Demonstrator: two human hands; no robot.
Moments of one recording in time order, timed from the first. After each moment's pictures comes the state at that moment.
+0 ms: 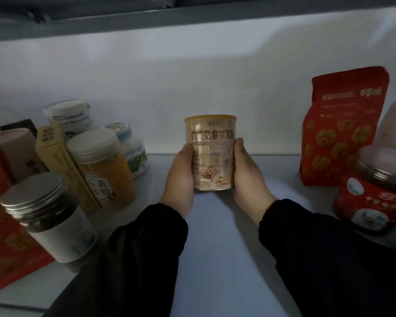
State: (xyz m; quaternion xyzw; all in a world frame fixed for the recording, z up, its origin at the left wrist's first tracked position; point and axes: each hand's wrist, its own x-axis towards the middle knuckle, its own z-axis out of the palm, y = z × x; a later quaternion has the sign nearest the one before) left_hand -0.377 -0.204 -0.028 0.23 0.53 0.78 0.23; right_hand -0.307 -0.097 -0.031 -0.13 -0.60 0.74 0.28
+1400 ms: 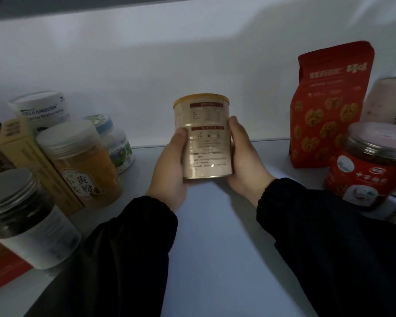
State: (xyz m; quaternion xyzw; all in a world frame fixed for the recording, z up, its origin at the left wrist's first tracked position) left_hand -0.365 -0.210 -0.019 0.25 0.53 0.76 0.27; right_hand -0.293 -0.093 -0.020 -0.07 -0.54 0.80 0.26
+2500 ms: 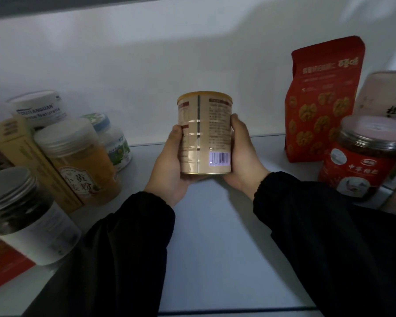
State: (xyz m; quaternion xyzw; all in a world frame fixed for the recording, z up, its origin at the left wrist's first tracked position) left_hand -0.364 -0.208 -0.017 0.23 0.52 0.76 0.32; right_hand -0.301 -0.089 -0.025 -0.09 -0.48 0.83 0.26
